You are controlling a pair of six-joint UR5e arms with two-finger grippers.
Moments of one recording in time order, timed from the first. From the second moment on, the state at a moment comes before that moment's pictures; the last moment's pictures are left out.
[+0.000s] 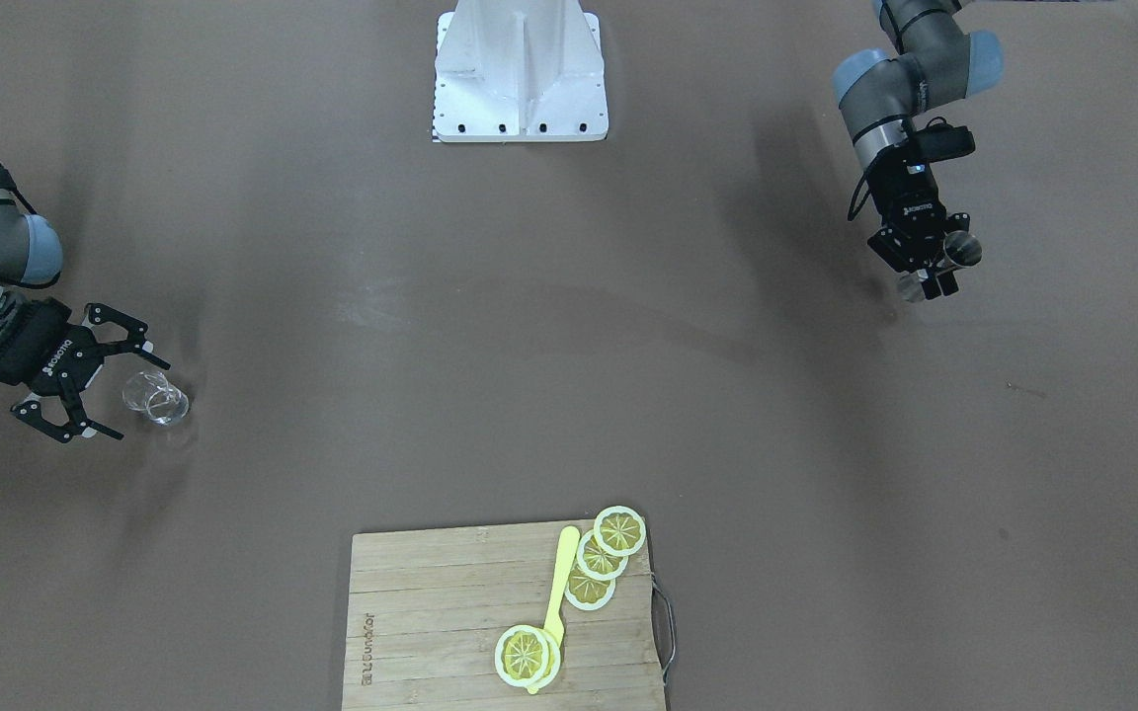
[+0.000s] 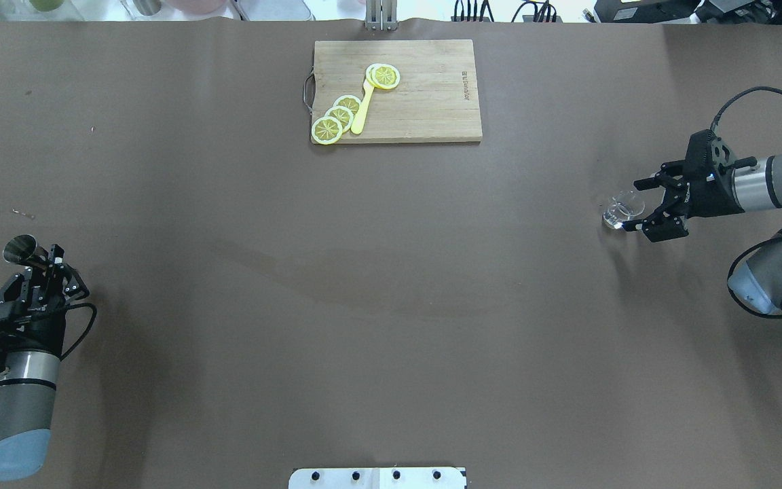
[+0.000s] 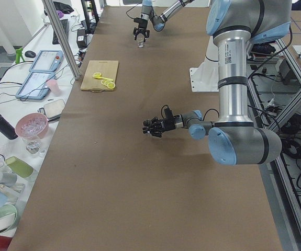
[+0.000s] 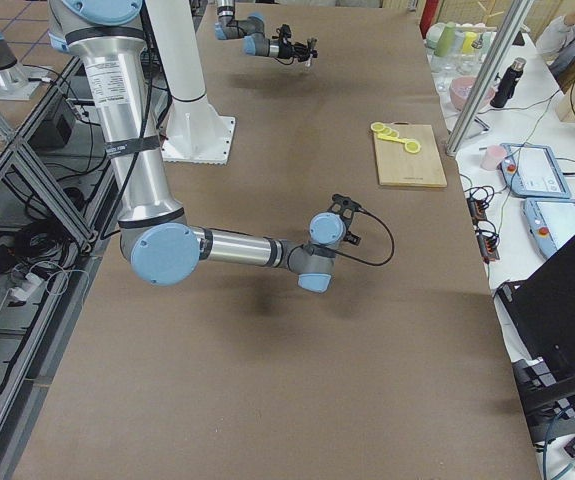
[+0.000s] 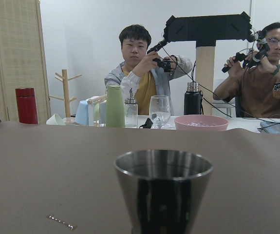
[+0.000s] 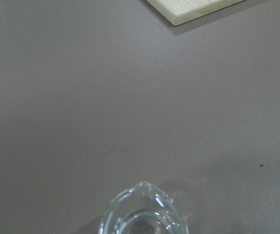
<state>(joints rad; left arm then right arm) -0.16 -1.36 -1.75 -2.03 -0.30 -1.92 0.96 -1.35 1.14 -0.04 2.28 0.19</state>
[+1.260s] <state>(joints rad) -0.30 -1.55 -1.83 -2.49 -0.49 -1.00 0.92 -1.35 1.15 -0.05 2.23 0.24</state>
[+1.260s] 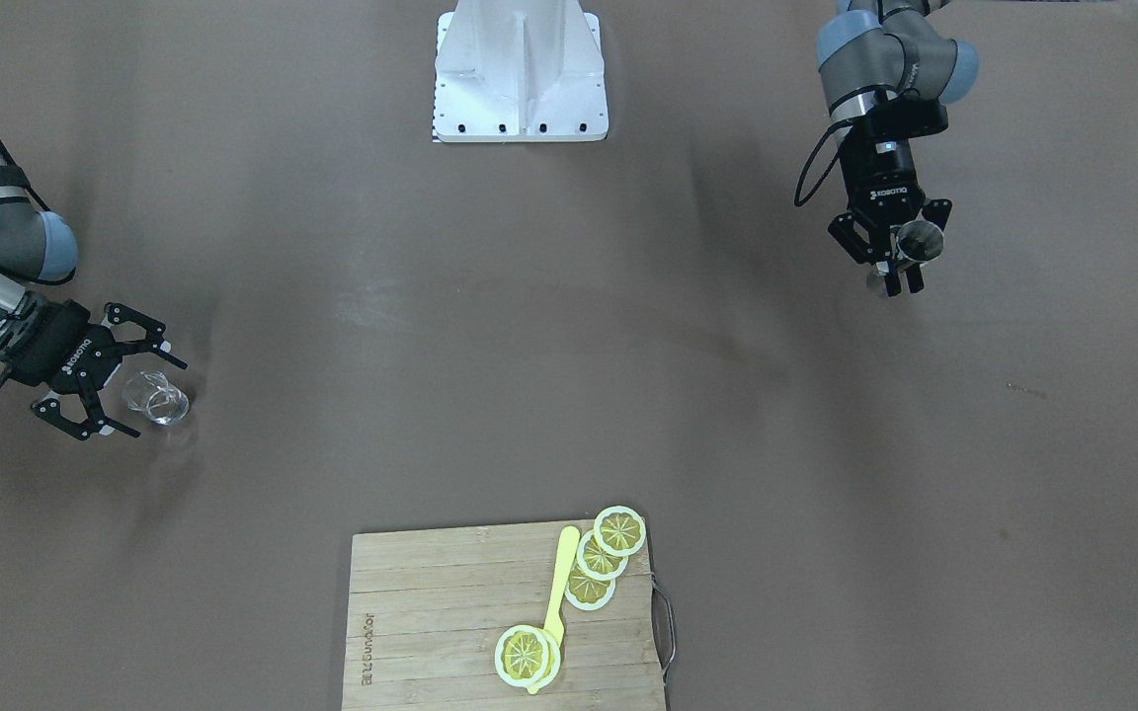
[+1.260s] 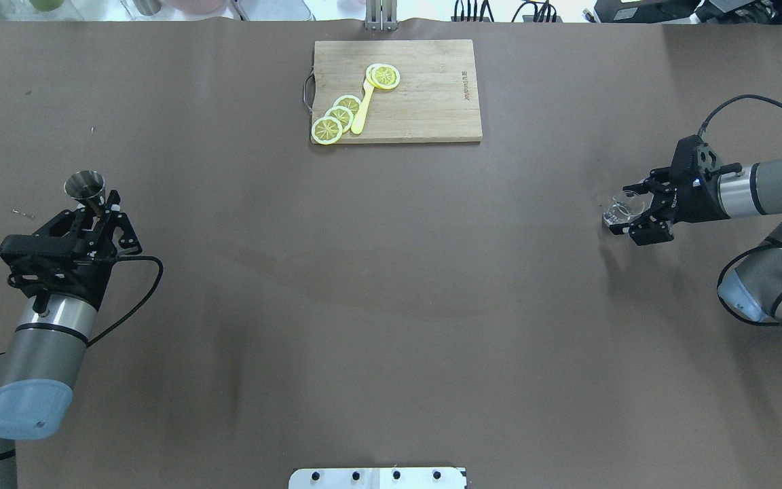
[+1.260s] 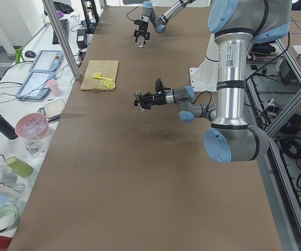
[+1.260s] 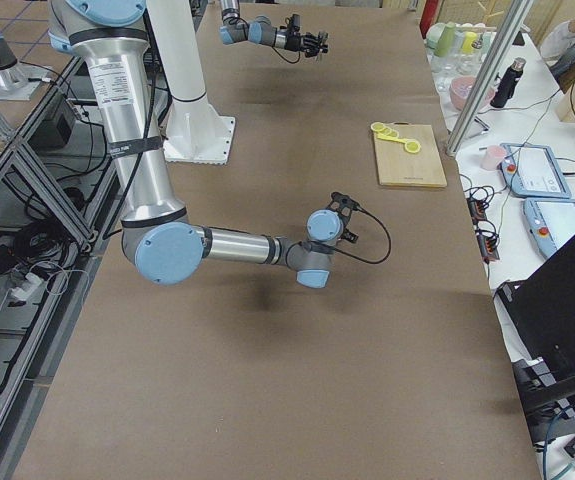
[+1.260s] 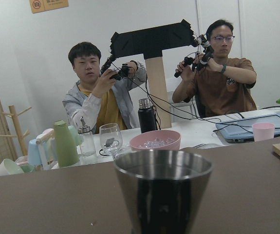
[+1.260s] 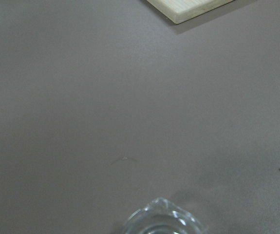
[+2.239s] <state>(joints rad) -0.37 -1.90 -1.72 -2.56 -0.81 -0.67 0.92 -1.35 1.14 -0.05 2.23 0.24</state>
